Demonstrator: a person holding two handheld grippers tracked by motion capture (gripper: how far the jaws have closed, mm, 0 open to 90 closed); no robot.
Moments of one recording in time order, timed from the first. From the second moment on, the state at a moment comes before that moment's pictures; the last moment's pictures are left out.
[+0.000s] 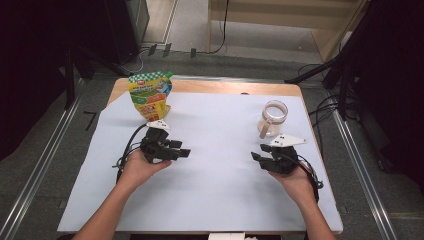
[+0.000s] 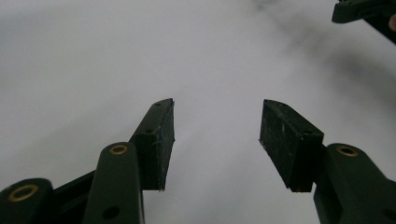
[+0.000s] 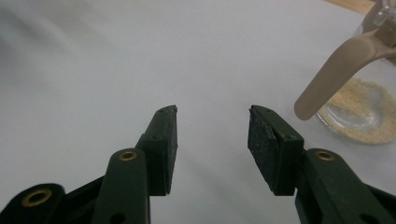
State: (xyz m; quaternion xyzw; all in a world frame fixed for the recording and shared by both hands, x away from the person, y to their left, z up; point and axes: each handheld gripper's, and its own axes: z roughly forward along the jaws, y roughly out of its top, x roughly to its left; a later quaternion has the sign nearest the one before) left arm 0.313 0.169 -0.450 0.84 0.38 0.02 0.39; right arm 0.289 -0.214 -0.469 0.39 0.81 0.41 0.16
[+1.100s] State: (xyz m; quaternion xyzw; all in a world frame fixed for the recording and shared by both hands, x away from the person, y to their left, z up) left arm 0.310 0.155 -0.450 0.85 0.35 0.02 0.39; right arm 0.298 -0.232 -0.460 0.42 0.78 0.42 0.18
